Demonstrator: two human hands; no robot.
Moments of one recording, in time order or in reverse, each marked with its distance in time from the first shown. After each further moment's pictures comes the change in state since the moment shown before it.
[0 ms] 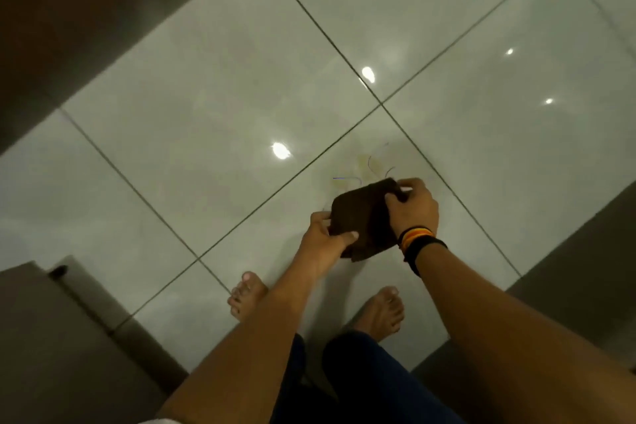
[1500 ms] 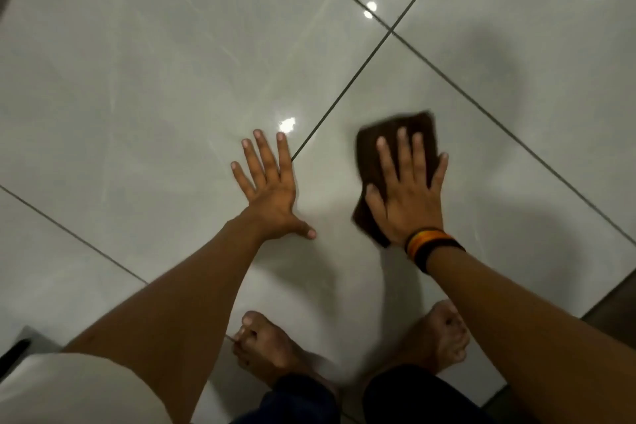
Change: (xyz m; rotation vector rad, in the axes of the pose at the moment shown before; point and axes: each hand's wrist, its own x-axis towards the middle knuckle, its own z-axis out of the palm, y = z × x) left_hand 0.180 0.009 -0.082 1.348 0.120 0.223; right_hand 0.100 0.110 0.152 -0.632 0.098 -0.592
